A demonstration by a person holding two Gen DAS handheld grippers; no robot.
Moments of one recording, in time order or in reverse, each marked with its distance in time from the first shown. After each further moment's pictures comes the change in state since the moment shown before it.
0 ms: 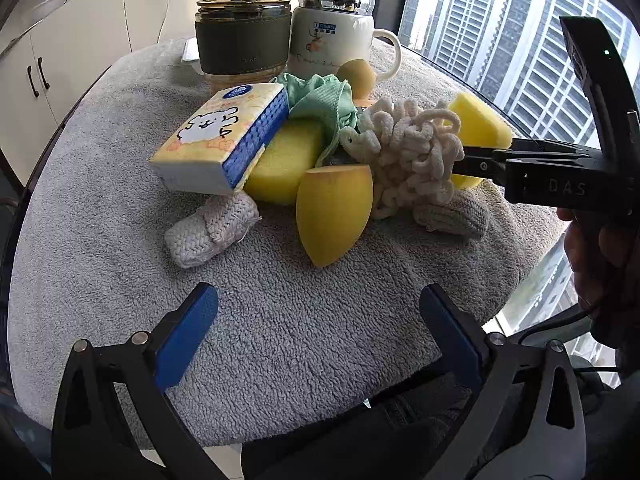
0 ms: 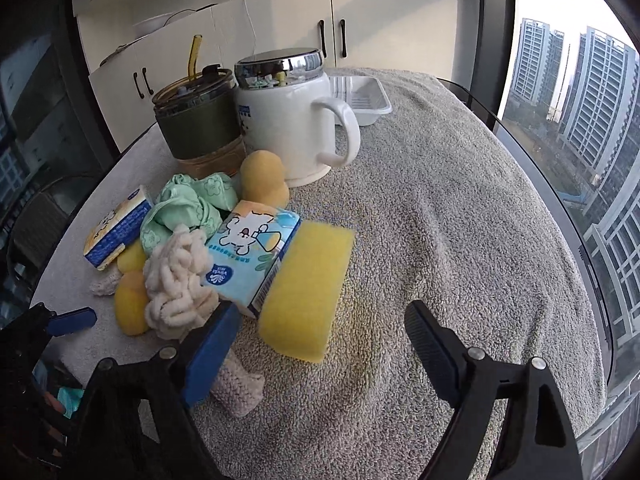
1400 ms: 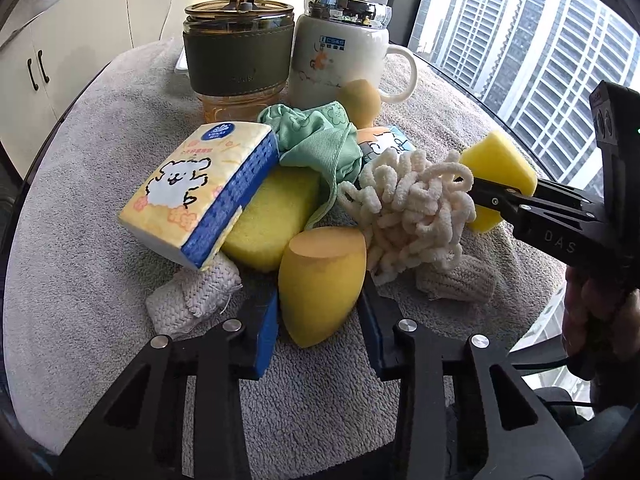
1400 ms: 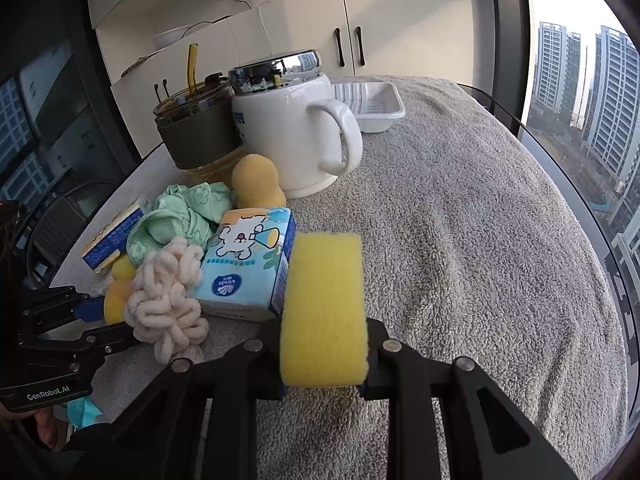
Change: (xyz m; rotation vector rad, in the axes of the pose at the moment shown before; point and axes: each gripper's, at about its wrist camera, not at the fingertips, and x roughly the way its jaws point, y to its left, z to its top) left arm 0.012 0.008 0.033 -0.045 0.003 0.016; right arm 0.009 -0.023 -0.001 -0.025 -0.069 0.080
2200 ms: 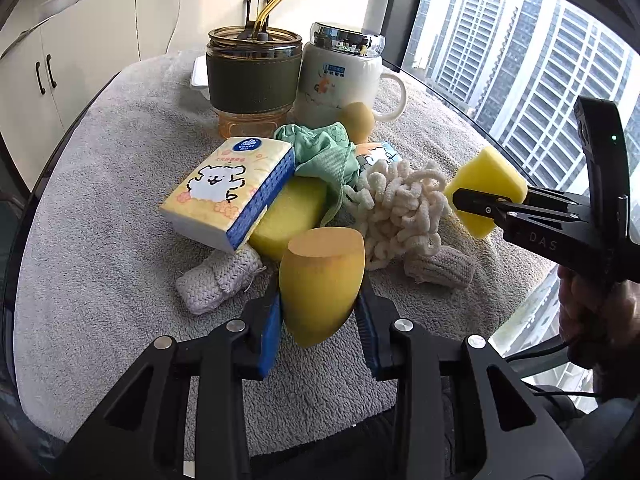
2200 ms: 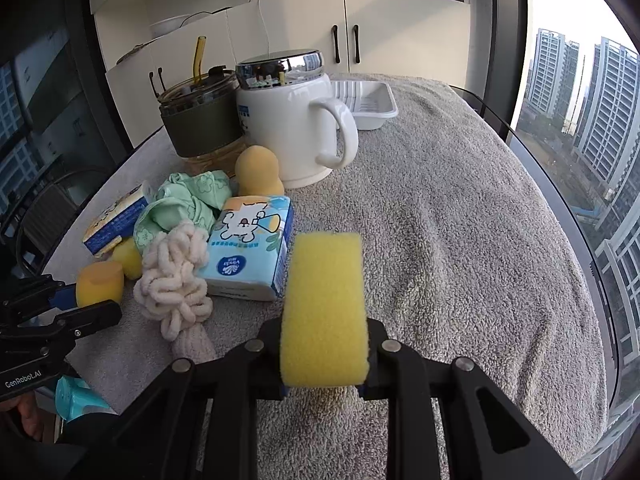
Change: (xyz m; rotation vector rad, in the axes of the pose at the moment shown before) left arm -0.030 0.007 -0.015 -0.006 -0.066 -0.030; right arm -0.017 0.007 -0.002 -0.033 0.032 -0.051
